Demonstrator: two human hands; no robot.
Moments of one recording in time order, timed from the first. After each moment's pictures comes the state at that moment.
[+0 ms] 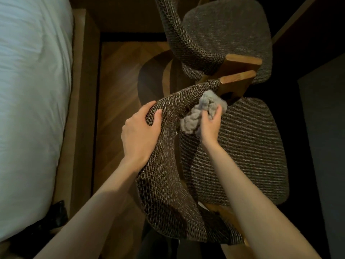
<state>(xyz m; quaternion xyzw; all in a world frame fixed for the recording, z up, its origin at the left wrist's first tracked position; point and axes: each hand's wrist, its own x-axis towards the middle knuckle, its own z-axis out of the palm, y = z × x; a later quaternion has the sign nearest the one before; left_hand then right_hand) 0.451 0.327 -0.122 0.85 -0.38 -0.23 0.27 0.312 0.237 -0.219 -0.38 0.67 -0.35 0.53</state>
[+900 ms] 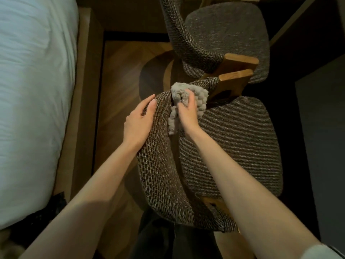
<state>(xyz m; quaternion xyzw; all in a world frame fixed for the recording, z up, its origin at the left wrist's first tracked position) 0.469 0.338 -0.139 0.80 -0.34 -0.36 0.33 0.356 0.250 -0.175 -0.50 0.57 -0.26 0.60</state>
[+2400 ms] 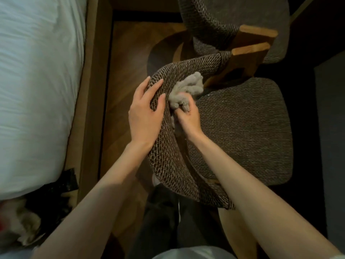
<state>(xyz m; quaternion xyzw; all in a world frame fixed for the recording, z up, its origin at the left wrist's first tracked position) 0.430 0.389 -0.122 0.82 -0.43 -0.17 0.35 0.331 0.332 -0.186 -0.53 0.49 -0.28 0.63</state>
